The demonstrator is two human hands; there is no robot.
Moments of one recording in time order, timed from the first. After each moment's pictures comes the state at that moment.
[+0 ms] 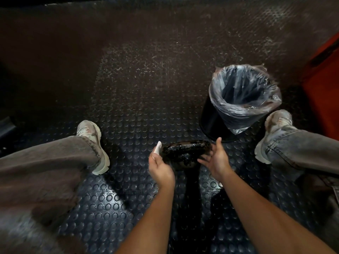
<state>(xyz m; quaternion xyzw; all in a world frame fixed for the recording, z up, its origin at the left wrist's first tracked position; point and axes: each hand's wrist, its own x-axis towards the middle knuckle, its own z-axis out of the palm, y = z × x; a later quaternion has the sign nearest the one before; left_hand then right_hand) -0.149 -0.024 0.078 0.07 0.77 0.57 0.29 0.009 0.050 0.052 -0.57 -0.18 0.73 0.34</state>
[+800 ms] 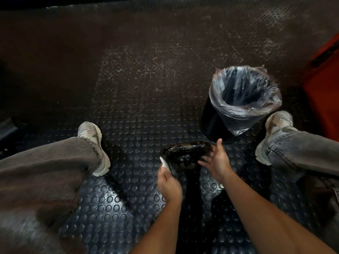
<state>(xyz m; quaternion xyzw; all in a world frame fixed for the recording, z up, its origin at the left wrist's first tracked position) -0.122 -0.058 0.068 0.07 0.82 0.47 0.32 0.010 0.050 0.049 -0.57 -0.18 0.73 0.34</state>
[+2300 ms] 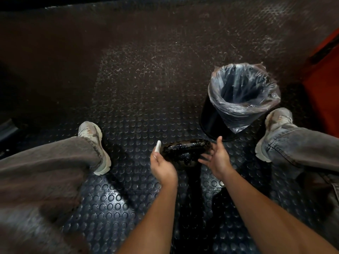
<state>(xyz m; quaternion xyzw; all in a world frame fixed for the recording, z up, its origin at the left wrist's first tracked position) -0.147 -0.021 0.081 0.03 0.78 0.55 0.29 0.011 0.047 0.058 -0.56 -0.19 0.73 0.34</state>
